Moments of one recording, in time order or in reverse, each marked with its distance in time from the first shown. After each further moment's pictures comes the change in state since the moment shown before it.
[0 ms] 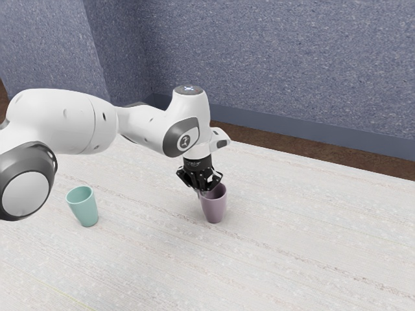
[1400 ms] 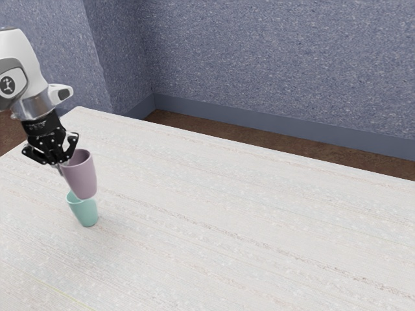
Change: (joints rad) arm 0.419 -0.878 0.006 -0.576 0.029 -0.325 -0.142
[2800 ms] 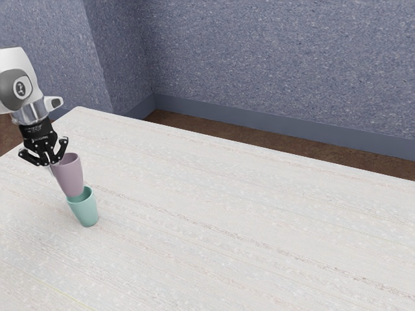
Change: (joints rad) arm 0.182 0.400 0.020 0.246 -0.057 0.047 0.102
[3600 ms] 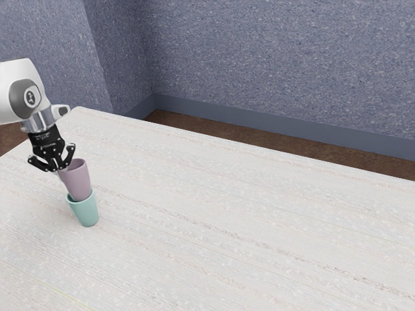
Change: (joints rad) arm -0.003 0.084 0.006 0.015 -0.046 0.063 0.057
